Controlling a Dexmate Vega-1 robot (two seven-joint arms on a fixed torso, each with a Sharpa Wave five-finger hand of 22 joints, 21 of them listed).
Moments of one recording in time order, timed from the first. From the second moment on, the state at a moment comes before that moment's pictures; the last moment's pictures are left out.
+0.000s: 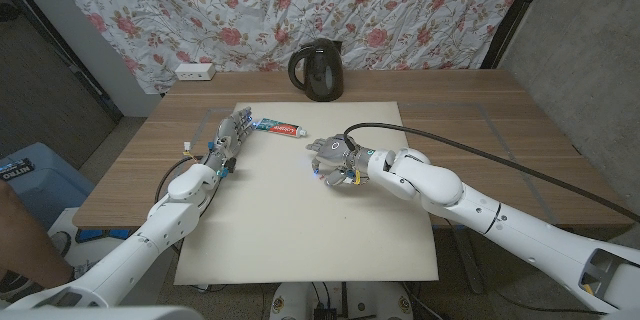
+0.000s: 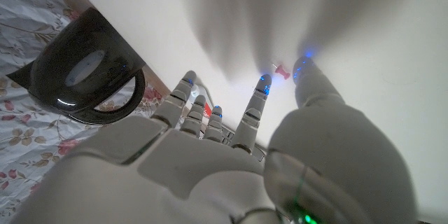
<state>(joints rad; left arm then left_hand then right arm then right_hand) 0.97 0.60 0.31 -1.30 -0.68 -0.33 -0.06 0.02 0.08 0.73 0.12 0.19 0.07 -0.02 0.18 0.17 0.02 -0.03 0.19 0.17 0.01 -0.03 0.18 0.16 0.10 -0.04 0.19 0.17 -0.74 -0.69 -0.89 -1.97 -1.22 0.01 0.42 0.82 -0.04 0.46 -0.16 0.19 0.64 -0.22 0.46 0.24 0.05 -0.03 0.20 0.18 0.04 0.04 0.25 0.23 0.33 0.04 0.20 0.16</state>
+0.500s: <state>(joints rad) 0.97 0.60 0.31 -1.29 -0.68 -0.33 -0.06 0.02 0.08 0.73 0.12 0.19 0.08 -0.02 0.18 0.17 0.02 -0.03 0.19 0.17 0.02 -0.02 0.18 0.17 0.10 -0.03 0.19 0.17 -0.74 -0.70 -0.89 -1.95 -1.22 0.03 0.32 0.86 -0.05 0.45 -0.17 0.20 0.72 -0.22 0.51 0.25 0.09 -0.05 0.20 0.18 0.06 0.02 0.26 0.24 0.36 0.03 0.20 0.16</state>
